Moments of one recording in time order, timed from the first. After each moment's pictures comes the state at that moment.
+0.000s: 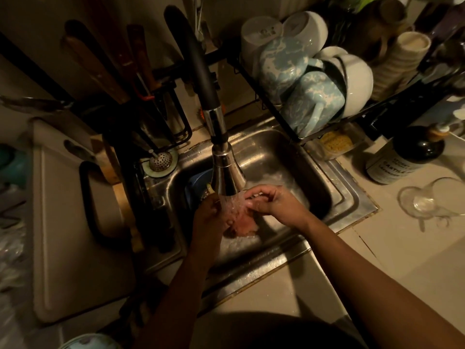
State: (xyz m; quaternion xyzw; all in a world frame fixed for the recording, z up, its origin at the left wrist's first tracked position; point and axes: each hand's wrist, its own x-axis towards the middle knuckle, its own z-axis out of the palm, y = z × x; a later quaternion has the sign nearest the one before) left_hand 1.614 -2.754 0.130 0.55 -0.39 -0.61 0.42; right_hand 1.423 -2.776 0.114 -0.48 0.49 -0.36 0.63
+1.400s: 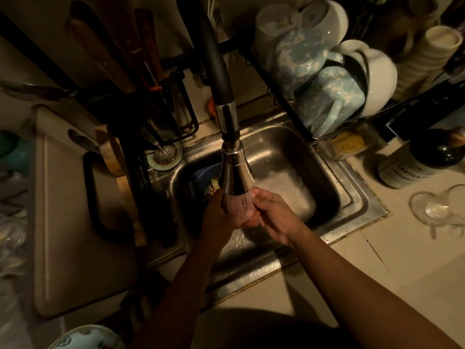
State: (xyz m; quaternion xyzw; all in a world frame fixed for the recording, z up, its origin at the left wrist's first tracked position) left_hand 1.613 -2.764 0.114 0.56 -0.43 -0.60 0.37; right_hand 1.459 -2.768 0.098 -0.18 0.39 -0.46 0.78
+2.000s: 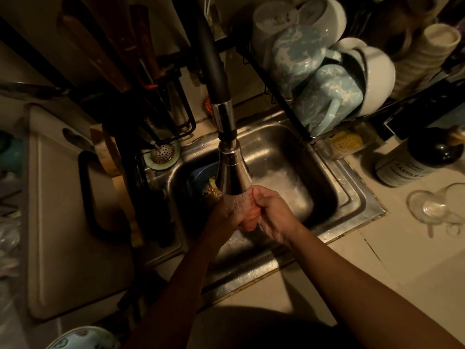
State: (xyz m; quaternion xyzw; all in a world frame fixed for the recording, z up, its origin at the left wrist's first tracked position) left_hand 1.605 -2.764 0.108 0.56 -0.50 -0.60 0.29; right_hand 1.464 -2.768 0.101 -0.18 0.42 -0.48 0.75
